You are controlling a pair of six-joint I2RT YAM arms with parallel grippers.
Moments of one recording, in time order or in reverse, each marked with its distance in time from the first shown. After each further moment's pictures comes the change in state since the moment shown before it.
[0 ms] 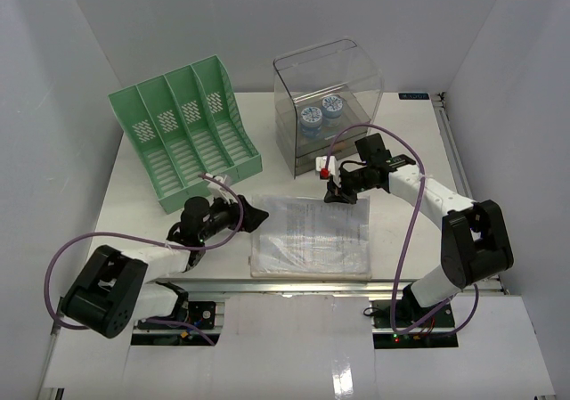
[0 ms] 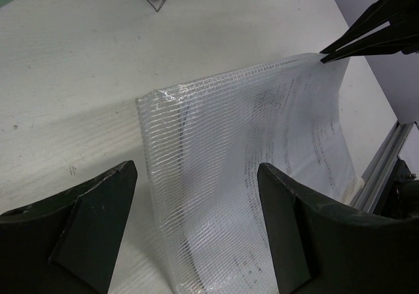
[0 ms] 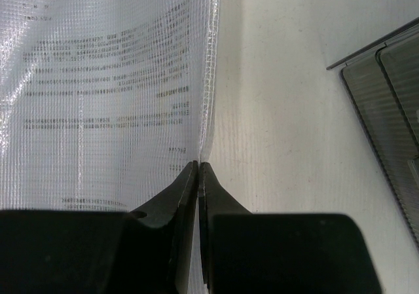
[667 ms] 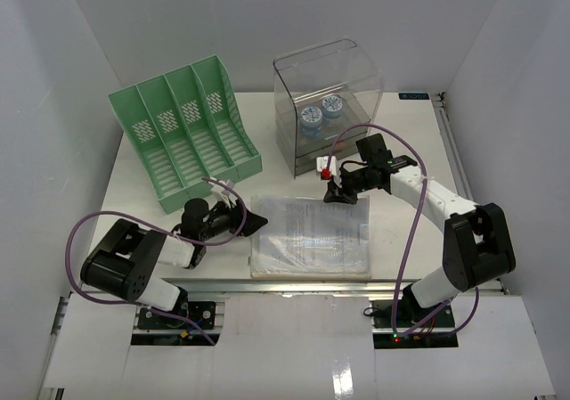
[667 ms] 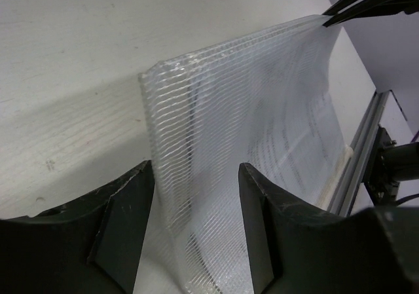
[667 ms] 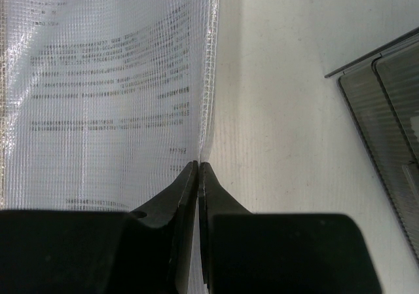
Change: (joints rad) left arm 0.052 0.224 -0.034 0.249 0.193 -0.007; right arm 0.000 -0.021 -0.008 0.000 -0.017 -0.005
